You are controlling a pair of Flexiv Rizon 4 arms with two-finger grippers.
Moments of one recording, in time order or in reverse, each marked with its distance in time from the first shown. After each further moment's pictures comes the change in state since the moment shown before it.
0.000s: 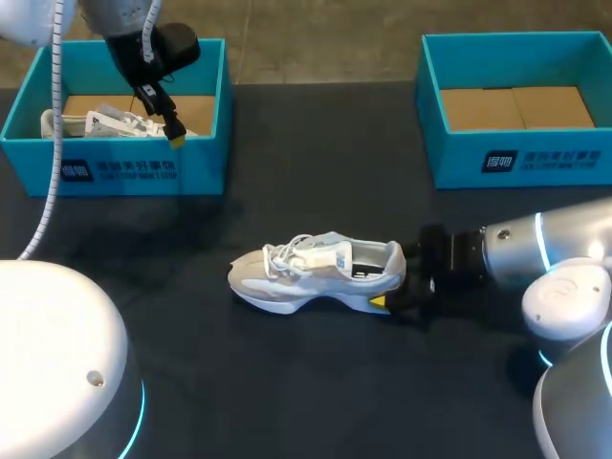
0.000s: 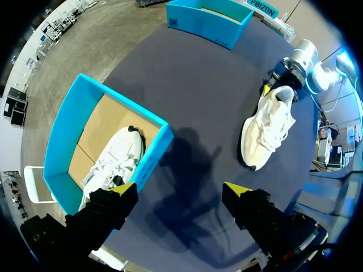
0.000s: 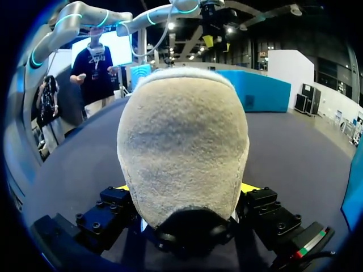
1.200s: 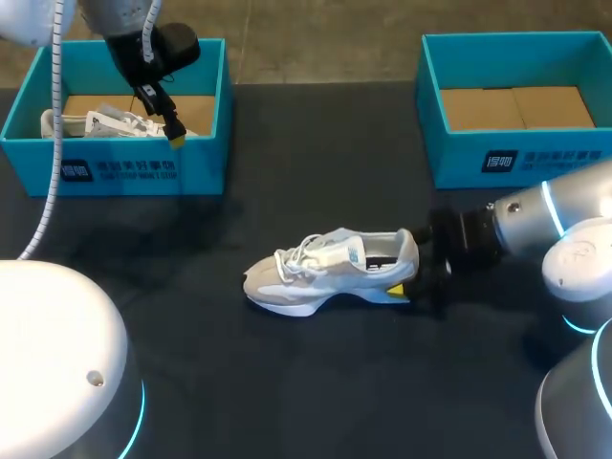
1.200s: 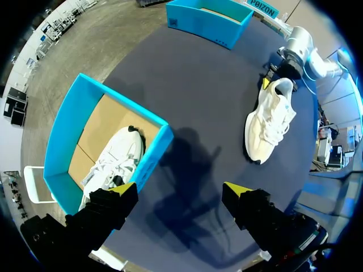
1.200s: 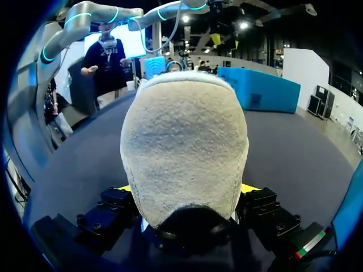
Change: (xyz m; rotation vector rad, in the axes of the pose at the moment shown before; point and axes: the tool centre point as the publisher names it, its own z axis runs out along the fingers) left arm 0.000 0.000 0.000 0.000 0.000 0.000; right arm -0.014 -0.002 -0.022 0.044 0.096 -0.065
